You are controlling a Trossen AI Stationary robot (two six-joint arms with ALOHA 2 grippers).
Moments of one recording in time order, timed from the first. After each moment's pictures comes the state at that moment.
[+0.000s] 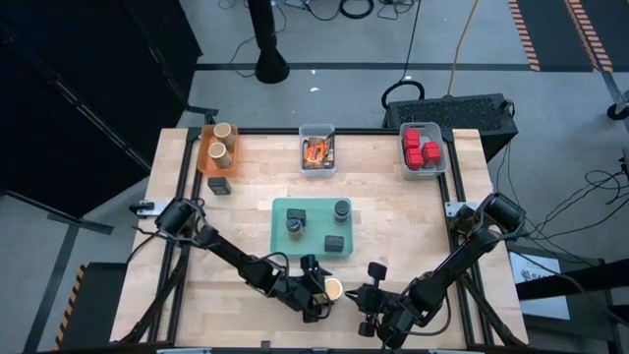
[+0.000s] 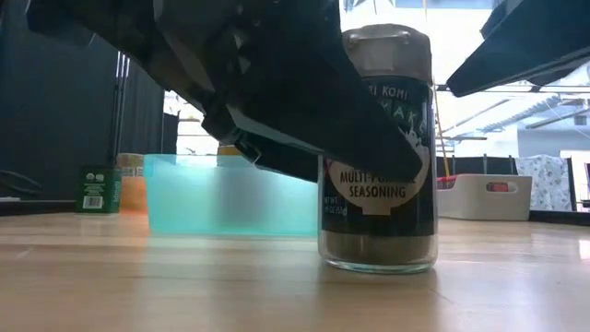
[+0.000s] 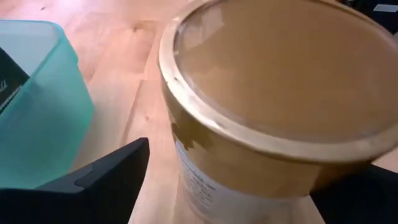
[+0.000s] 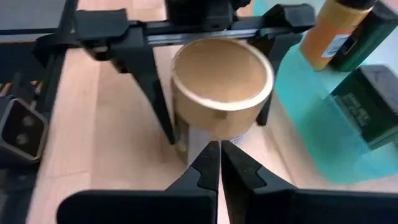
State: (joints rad) left arm -0.52 2.08 1.19 0.25 -0.42 -0.38; right arm 0.81 1.84 1.12 -0.23 0.78 0.77
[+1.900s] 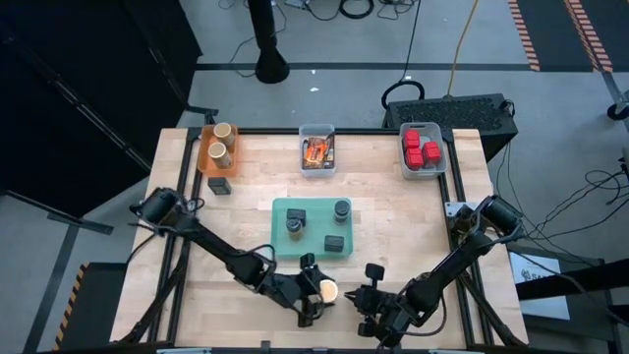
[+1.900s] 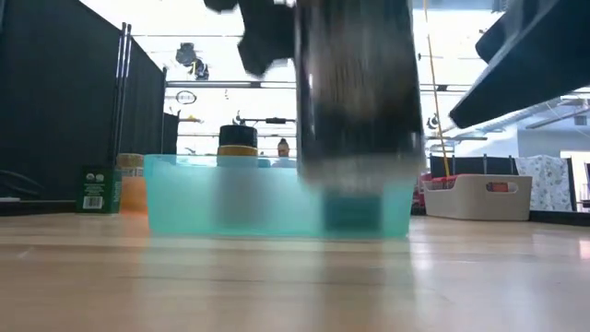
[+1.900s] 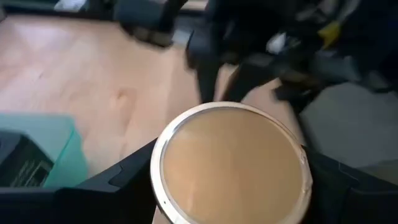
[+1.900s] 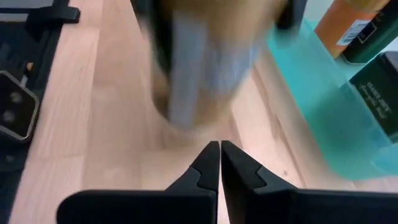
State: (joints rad) left arm -0.54 1.92 1.19 0.26 -0.38 -0.34; right arm 0.79 1.87 1.12 -0.23 0.73 0.74
